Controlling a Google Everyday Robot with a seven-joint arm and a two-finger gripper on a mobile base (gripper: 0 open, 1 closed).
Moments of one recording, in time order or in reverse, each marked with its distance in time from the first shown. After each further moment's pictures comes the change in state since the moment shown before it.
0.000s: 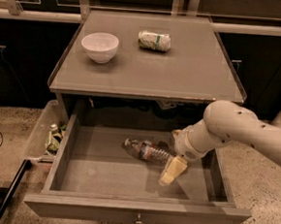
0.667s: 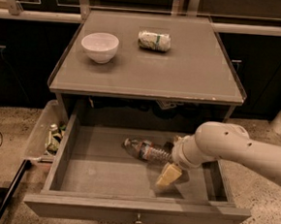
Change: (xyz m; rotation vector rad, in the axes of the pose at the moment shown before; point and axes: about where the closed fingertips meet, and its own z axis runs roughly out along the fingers) arm 0.020 -0.013 0.037 0.152 0.026 0.043
